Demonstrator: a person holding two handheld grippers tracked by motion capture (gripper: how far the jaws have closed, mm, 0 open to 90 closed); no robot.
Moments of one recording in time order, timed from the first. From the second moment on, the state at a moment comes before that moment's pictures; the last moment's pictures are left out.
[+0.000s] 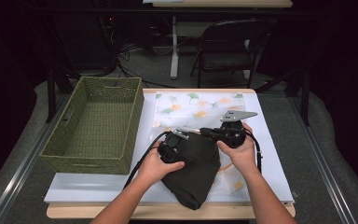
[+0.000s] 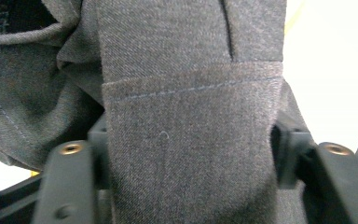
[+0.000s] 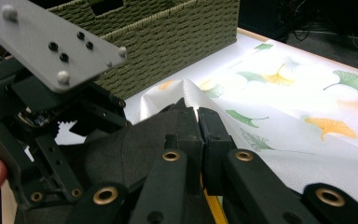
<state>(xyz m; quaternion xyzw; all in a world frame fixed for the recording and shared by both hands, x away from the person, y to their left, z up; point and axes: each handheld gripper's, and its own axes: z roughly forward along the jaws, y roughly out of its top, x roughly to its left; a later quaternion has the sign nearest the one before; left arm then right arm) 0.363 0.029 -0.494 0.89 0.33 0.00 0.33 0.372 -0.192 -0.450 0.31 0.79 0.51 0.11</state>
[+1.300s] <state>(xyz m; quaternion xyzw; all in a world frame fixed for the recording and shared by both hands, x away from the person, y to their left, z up) 0.386 0.016 -0.476 0.87 0.36 0.03 0.33 0.364 -0.188 -0.440 0.30 0.78 0.54 0.11</state>
